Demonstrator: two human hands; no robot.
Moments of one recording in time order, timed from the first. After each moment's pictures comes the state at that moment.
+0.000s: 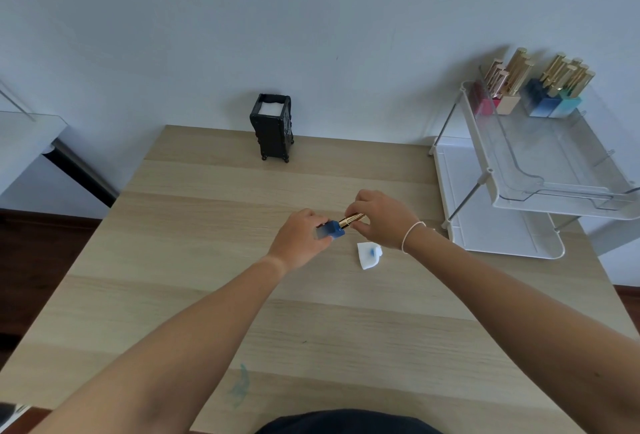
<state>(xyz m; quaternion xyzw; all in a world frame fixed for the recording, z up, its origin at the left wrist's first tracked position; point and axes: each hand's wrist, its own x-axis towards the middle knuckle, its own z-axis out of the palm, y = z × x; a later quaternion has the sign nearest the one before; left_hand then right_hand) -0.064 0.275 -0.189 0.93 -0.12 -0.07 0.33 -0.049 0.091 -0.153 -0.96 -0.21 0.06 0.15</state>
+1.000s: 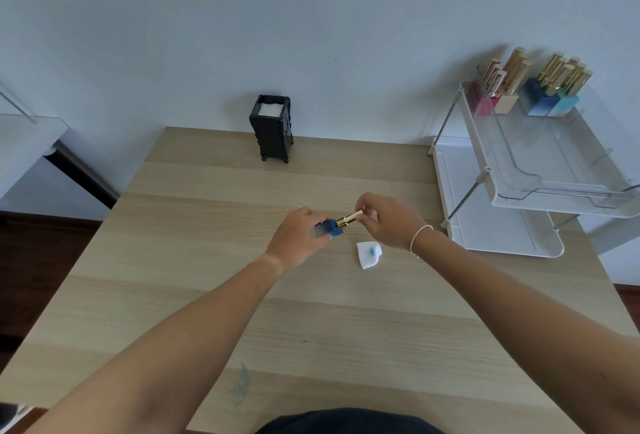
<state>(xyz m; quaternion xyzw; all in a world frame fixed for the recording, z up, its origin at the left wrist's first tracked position) -0.061 0.279 -0.193 0.93 -0.12 -0.07 0.34 -0.053 0.079 -0.158 -0.96 -0.13 0.08 0.24</state>
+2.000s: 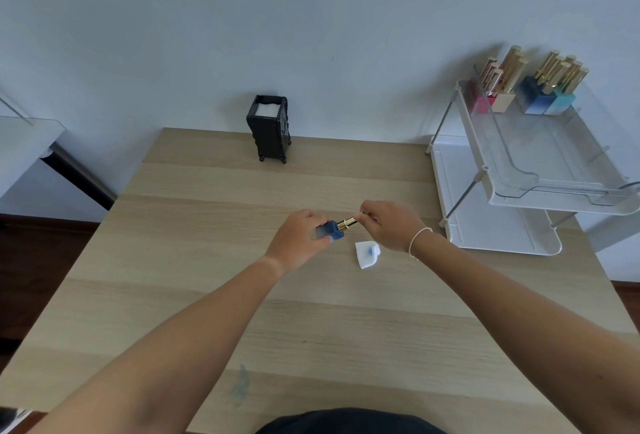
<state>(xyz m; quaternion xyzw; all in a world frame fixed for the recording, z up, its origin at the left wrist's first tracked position) -0.063 0.276 -0.193 0.93 -0.14 -0.07 0.34 -0.055 0.077 -0.164 -0.97 -0.12 0.09 0.20</state>
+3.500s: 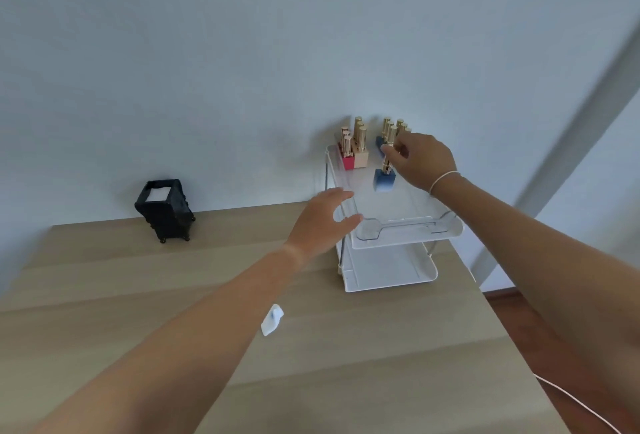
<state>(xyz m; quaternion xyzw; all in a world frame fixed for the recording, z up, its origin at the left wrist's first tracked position) -0.025 0.054 -0.089 0.87 -0.29 -0.02 0.41 -0.023 -0.155 -0.017 -0.96 0.07 -0.21 0.16</state>
